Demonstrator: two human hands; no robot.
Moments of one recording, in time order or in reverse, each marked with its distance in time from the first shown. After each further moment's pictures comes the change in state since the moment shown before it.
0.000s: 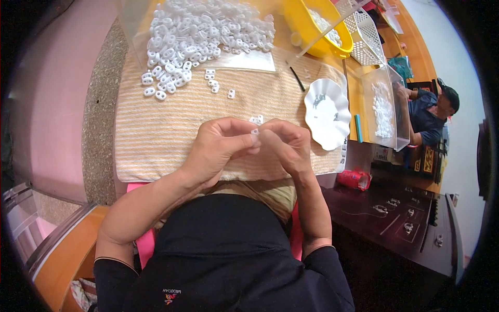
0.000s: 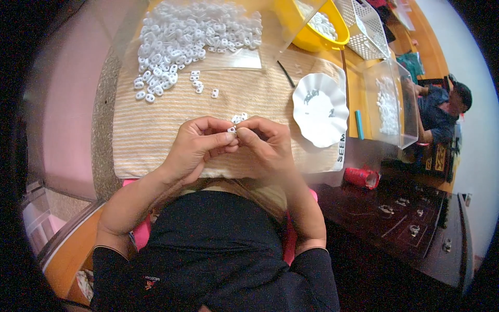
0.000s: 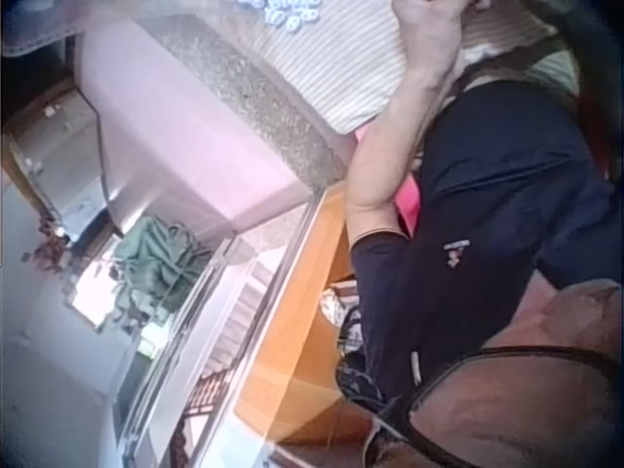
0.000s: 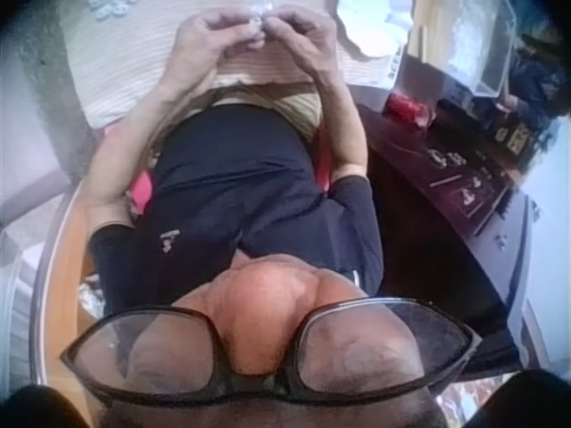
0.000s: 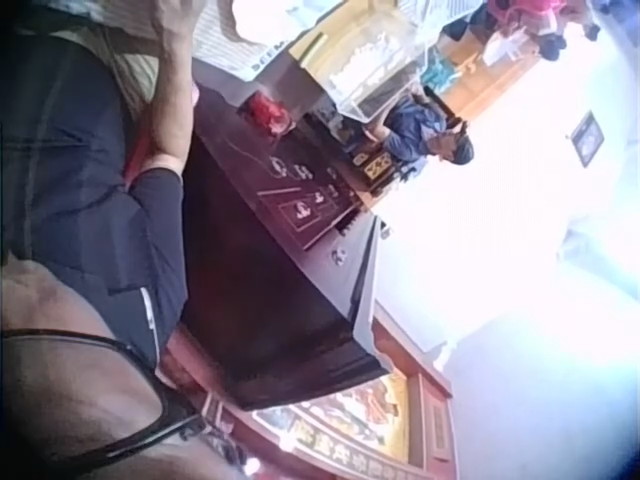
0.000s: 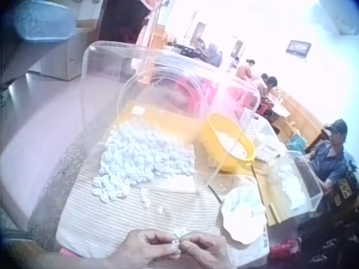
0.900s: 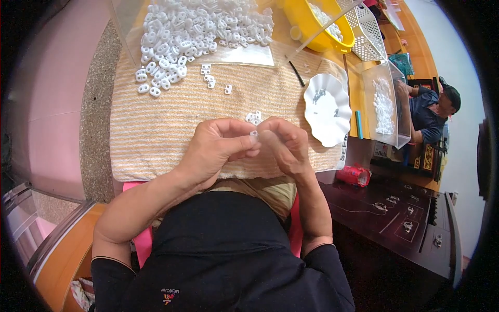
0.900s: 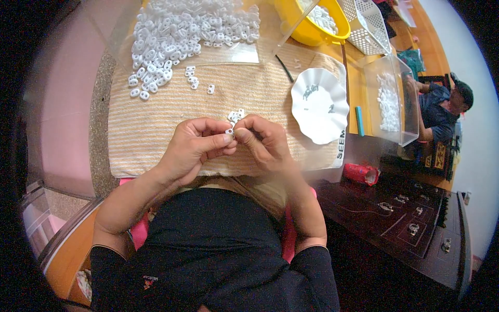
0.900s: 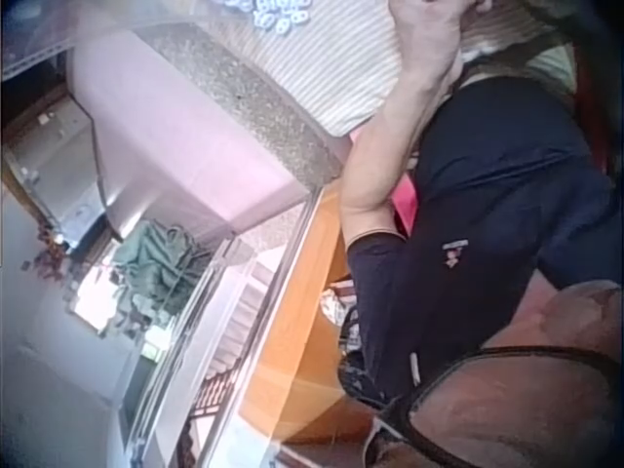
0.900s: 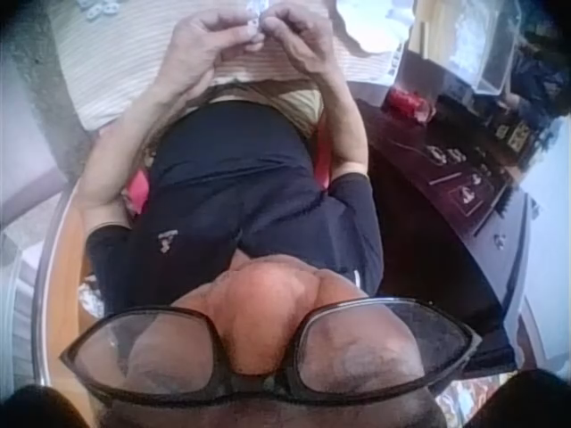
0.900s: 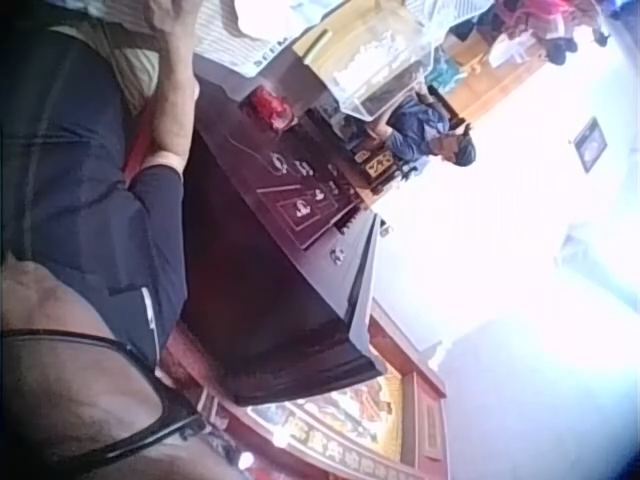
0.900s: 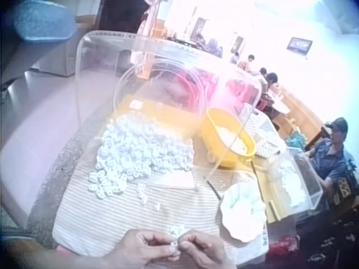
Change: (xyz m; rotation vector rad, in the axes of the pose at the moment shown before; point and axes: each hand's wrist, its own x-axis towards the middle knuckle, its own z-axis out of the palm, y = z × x) left_hand -0.002 -0.001 0.002 0.022 0.004 -0.082; right_hand -0.001 0.006 -0.006 -0.222 -0.056 -0.112
